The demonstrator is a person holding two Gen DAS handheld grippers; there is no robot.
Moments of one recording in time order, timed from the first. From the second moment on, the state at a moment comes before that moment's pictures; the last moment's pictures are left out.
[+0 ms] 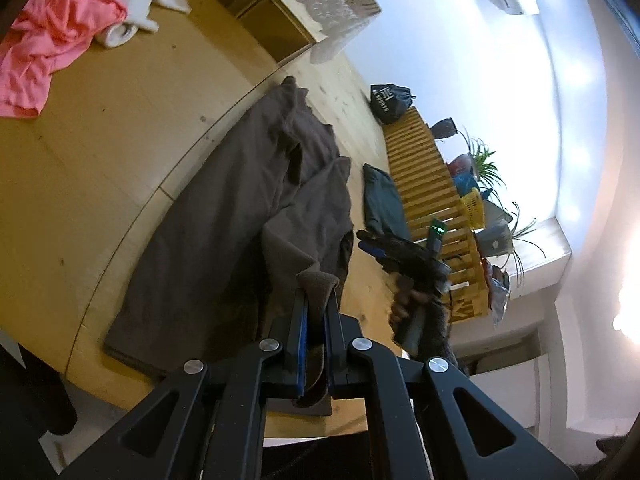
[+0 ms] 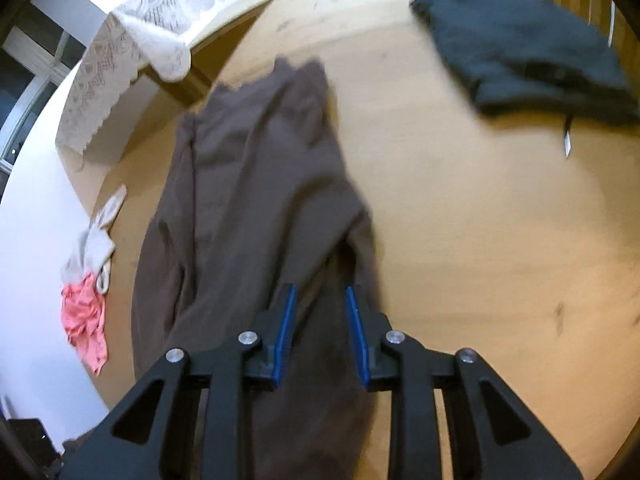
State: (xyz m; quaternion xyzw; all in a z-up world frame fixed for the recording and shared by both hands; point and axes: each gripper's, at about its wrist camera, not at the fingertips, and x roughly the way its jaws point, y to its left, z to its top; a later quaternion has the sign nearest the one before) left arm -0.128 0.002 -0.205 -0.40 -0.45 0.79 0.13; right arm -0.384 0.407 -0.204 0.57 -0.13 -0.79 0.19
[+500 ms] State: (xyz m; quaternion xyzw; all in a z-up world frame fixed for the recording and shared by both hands) left arm -0.125 -0.010 -0.205 -0.39 -0.46 0.79 0.12; right arm -0.424 0.357 -0.258 0.60 -0.26 -0.73 0.19
